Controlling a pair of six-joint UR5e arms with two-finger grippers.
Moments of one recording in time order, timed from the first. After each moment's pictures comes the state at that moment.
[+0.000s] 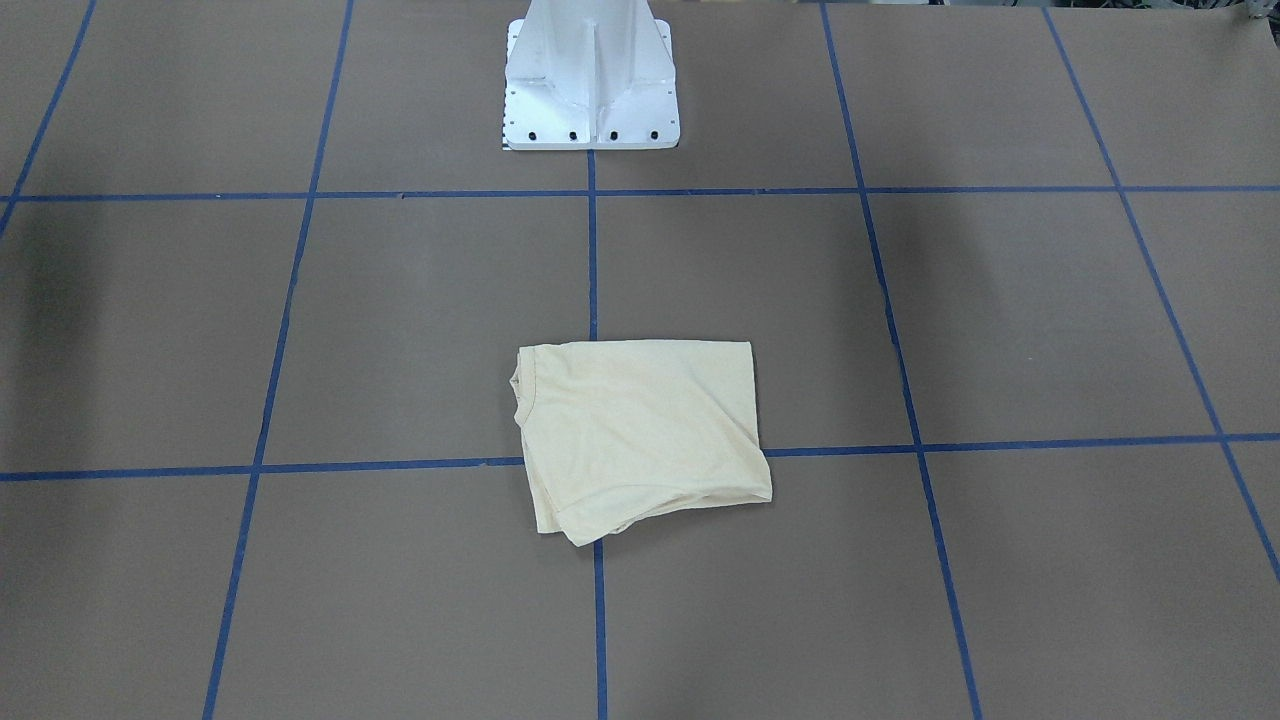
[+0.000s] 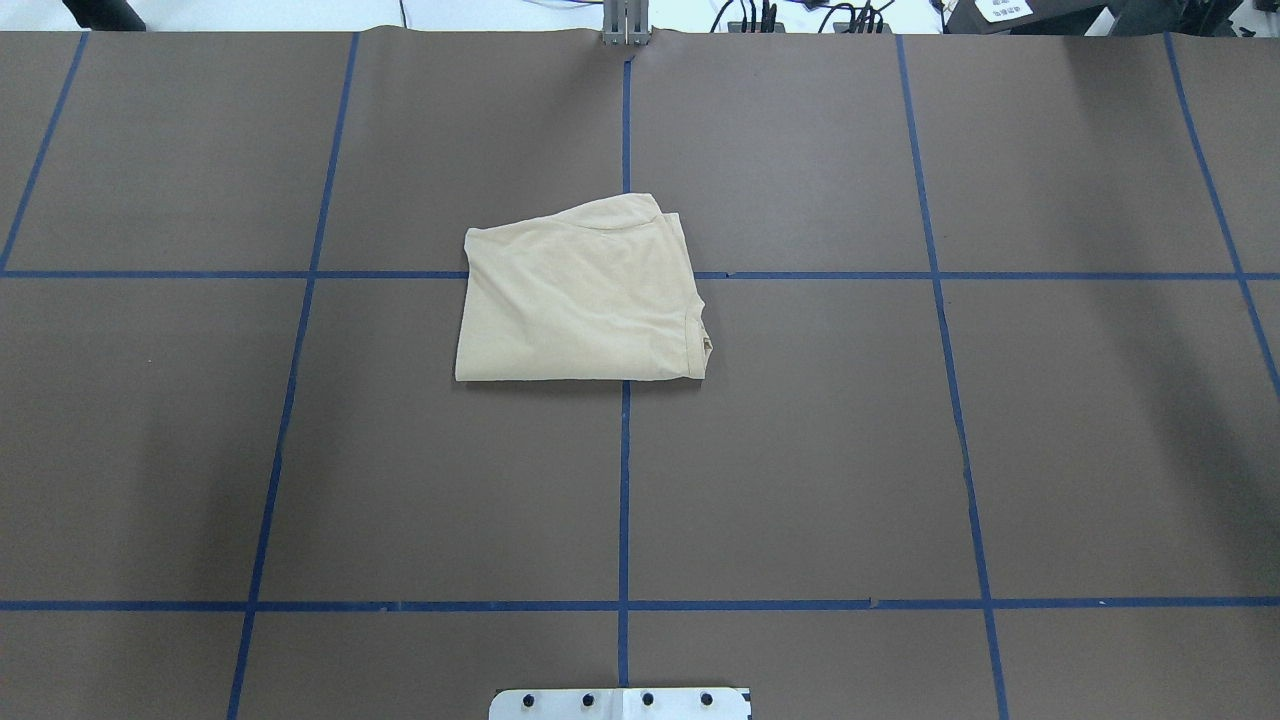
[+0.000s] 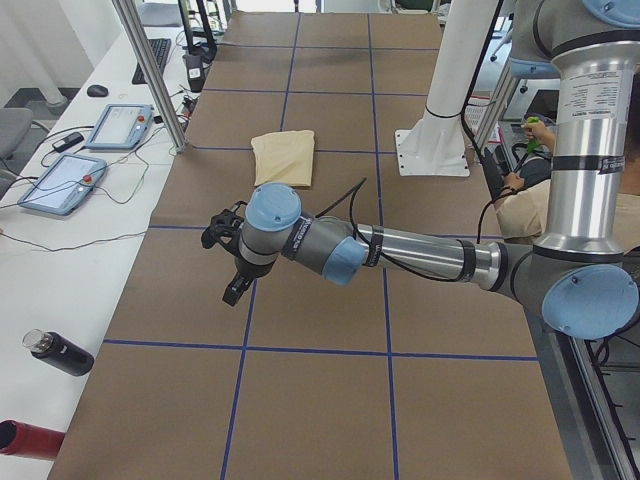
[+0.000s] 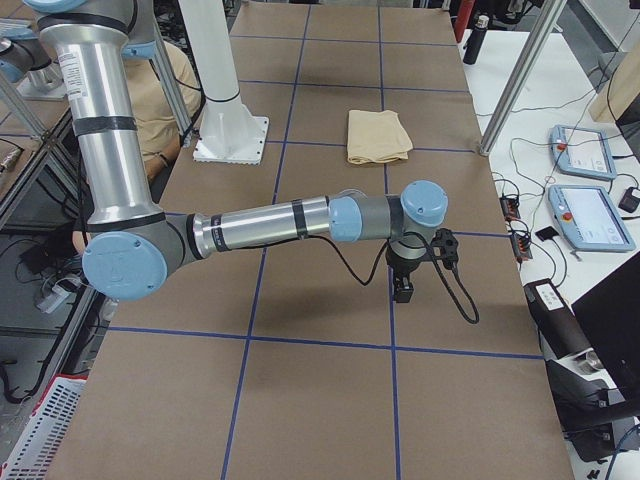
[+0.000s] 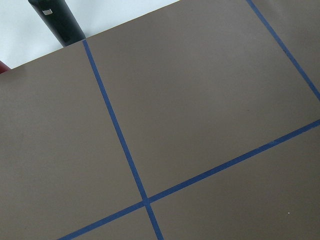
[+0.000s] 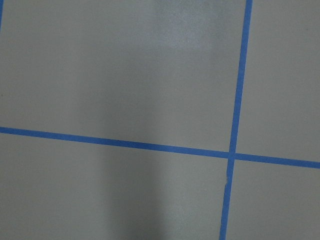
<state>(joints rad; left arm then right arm) -1.59 -1.56 -1.73 -1.92 -2.38 0.08 1.49 -1.40 1.62 -1.69 2.38 0.03</state>
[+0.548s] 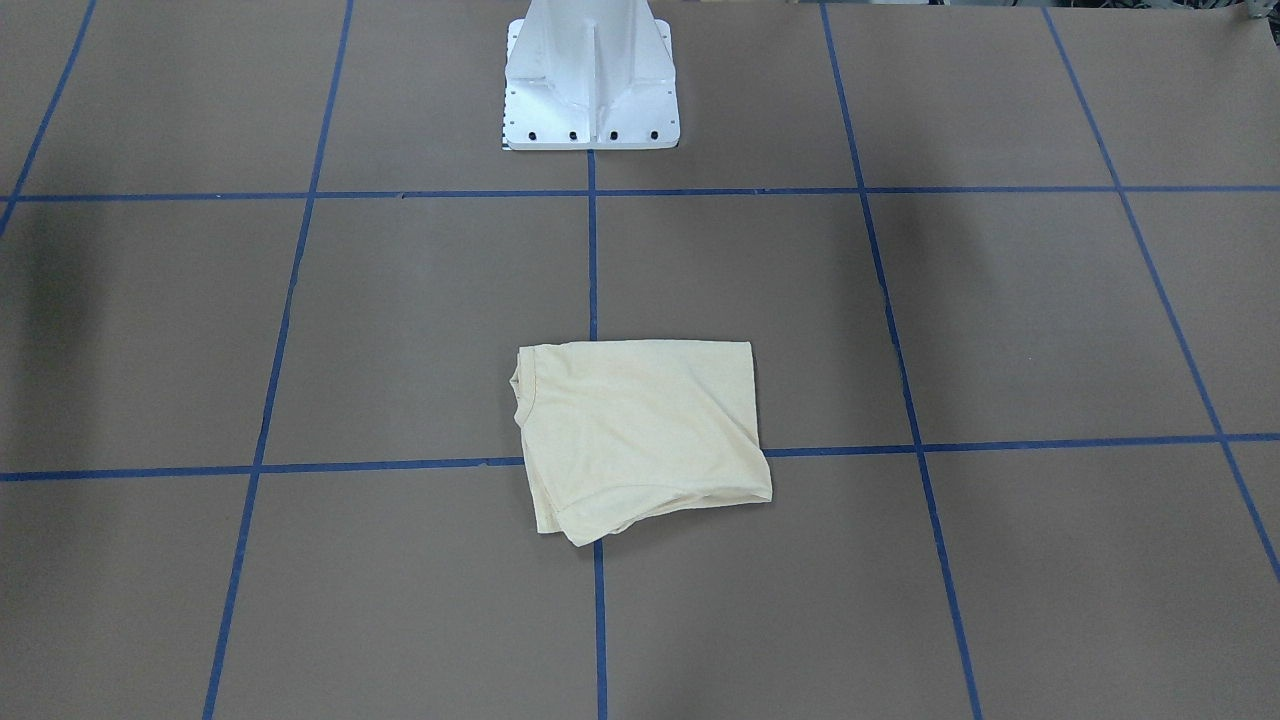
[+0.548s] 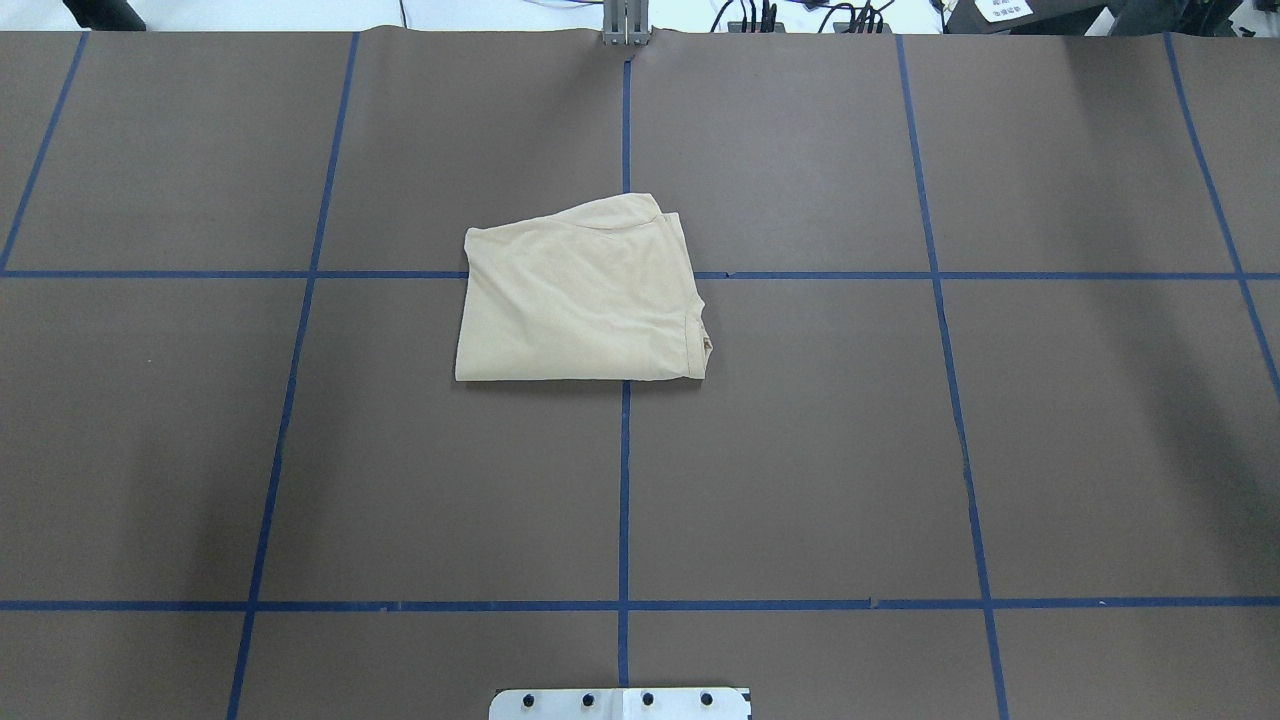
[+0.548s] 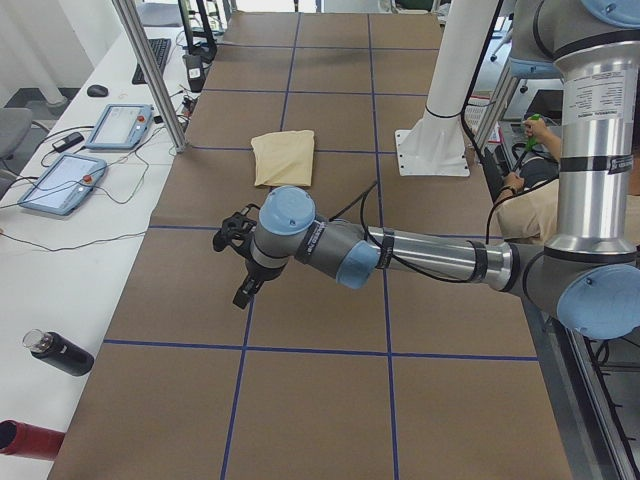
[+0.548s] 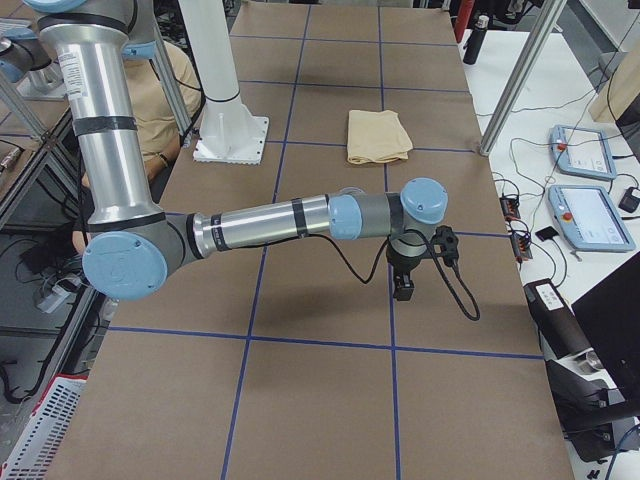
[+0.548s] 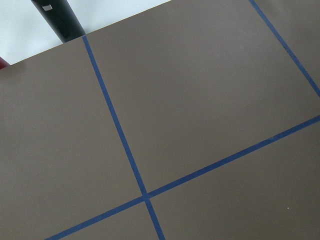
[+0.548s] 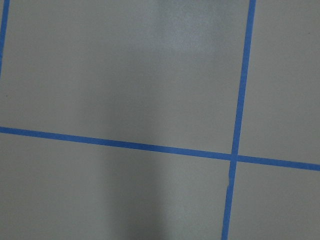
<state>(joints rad) -1.59 -1.49 -1.78 -1.94 -2.38 0.08 1.49 -1.40 1.62 -1.69 2.39 0.03</state>
